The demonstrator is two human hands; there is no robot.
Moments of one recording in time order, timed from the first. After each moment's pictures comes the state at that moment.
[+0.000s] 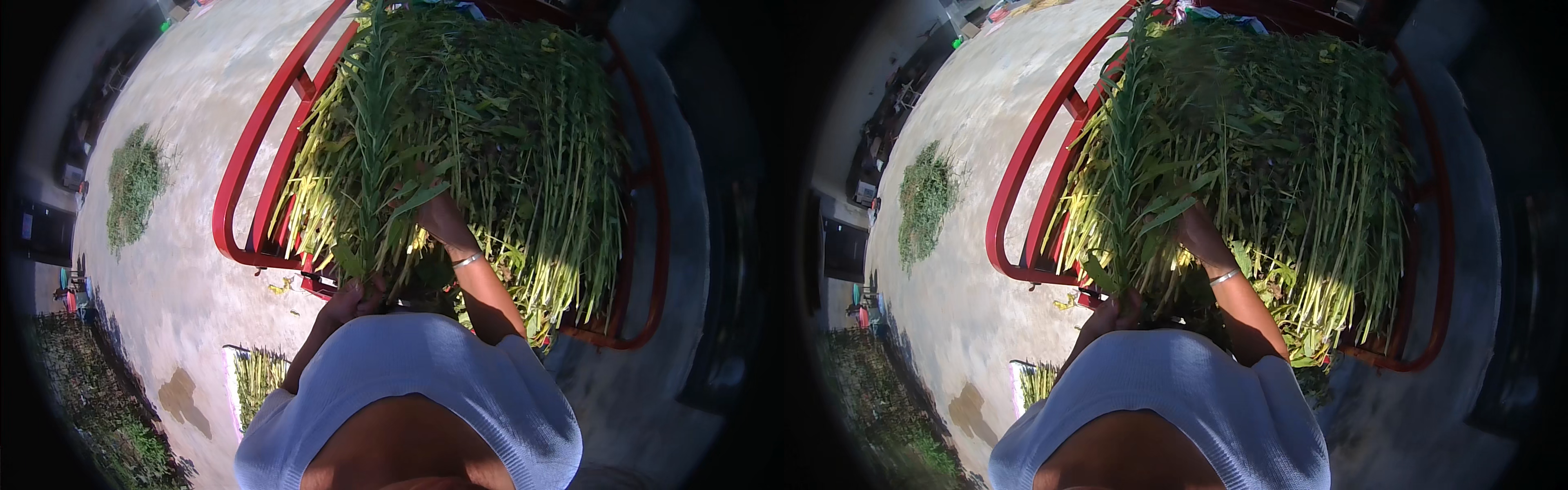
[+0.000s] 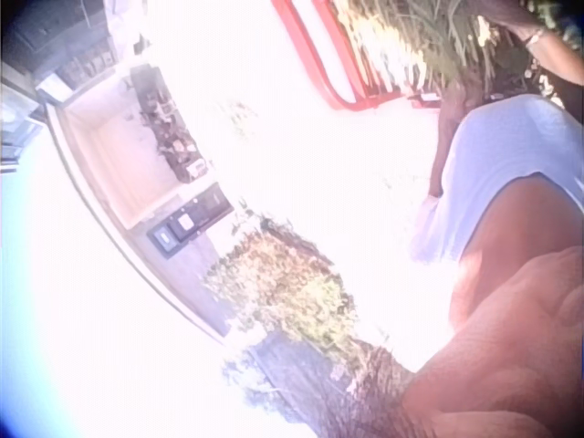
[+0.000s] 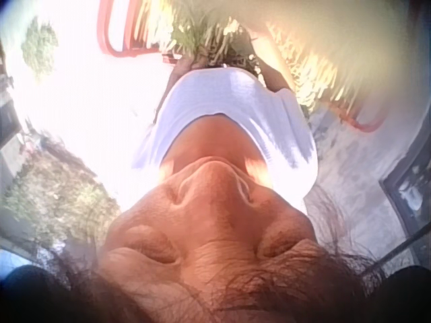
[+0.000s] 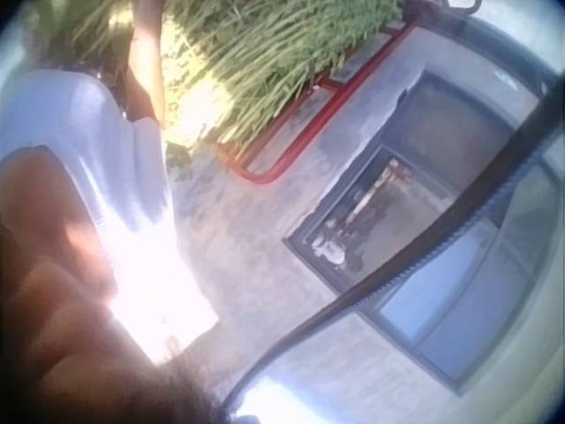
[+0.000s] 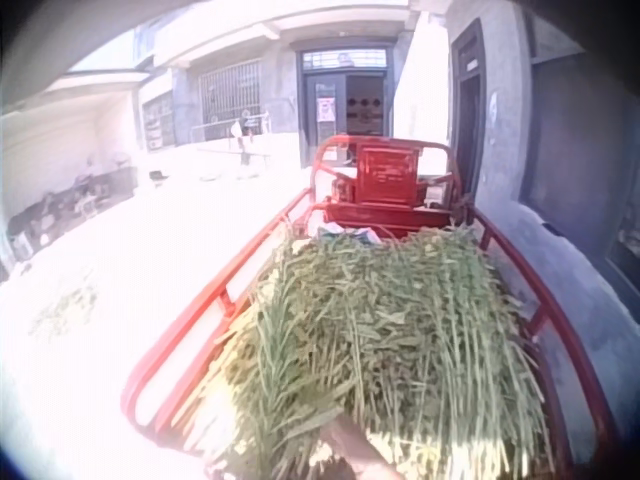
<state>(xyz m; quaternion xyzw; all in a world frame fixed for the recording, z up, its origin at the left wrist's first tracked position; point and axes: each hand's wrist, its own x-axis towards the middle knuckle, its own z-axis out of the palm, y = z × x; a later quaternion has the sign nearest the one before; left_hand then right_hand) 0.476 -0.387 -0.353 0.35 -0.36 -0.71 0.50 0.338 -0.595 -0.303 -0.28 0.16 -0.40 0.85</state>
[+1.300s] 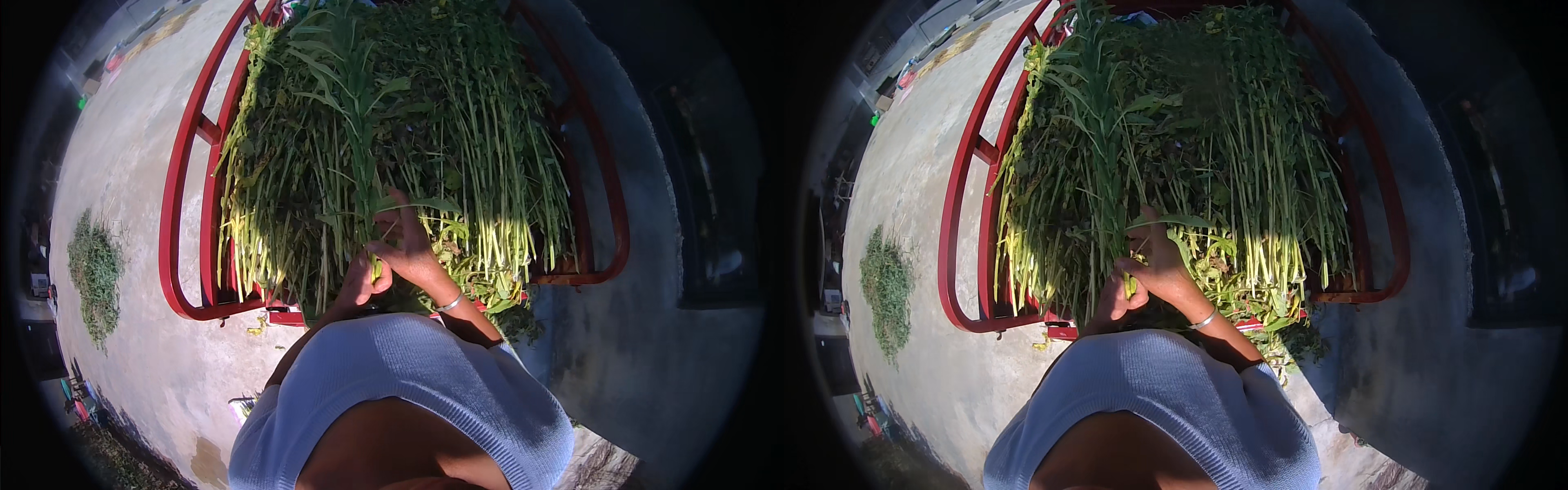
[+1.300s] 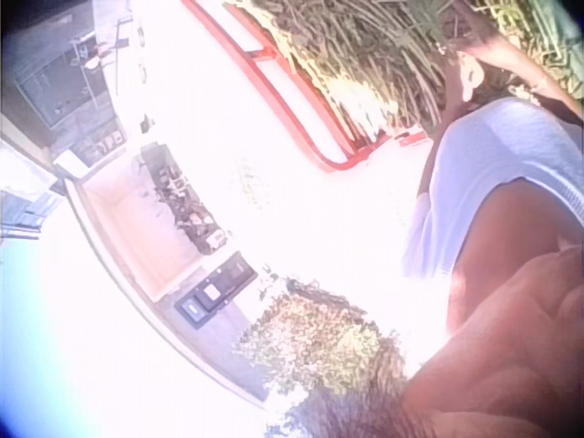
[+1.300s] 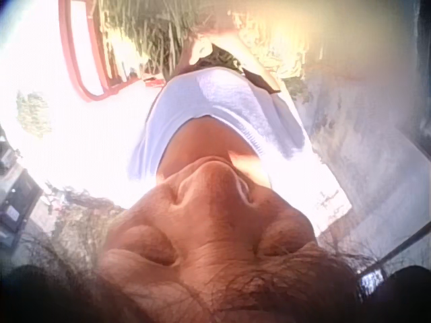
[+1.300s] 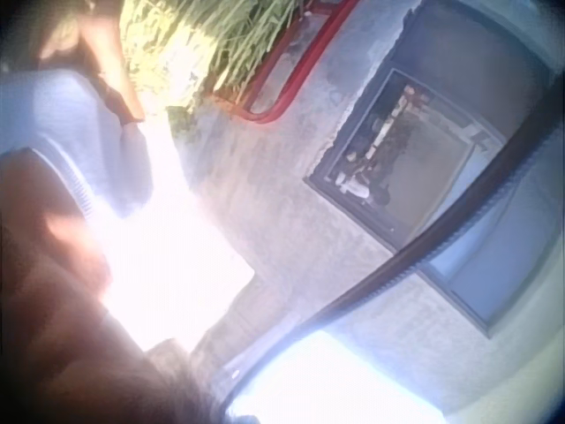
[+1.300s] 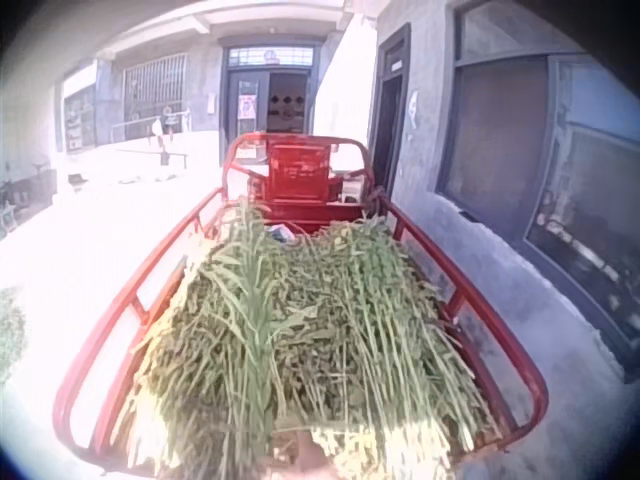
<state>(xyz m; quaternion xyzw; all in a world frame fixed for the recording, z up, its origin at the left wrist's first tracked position) 0.383 -0.480 -0.340 0.22 -0.46 -0.71 0.49 0.253 -0.529 -0.272 -0.63 0.40 -0.46 0.48</state>
